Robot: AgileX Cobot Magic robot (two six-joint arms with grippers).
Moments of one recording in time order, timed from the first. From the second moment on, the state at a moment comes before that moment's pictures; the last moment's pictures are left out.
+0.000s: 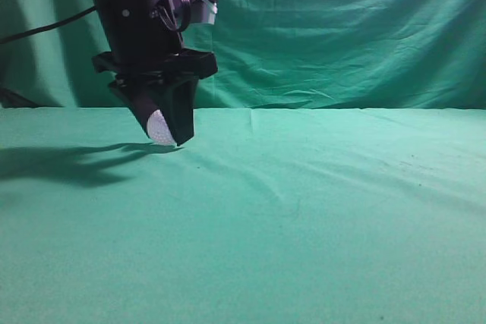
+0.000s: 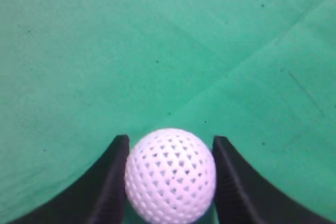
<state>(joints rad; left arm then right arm) -0.49 2.03 -1.41 -0.07 0.61 0.21 -0.03 -0.01 0.03 0.08 0.39 -0.09</state>
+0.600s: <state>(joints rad) -0.45 1.89 -1.54 0.01 0.92 0.07 -0.03 -0.01 0.03 0.08 0.39 -0.09</state>
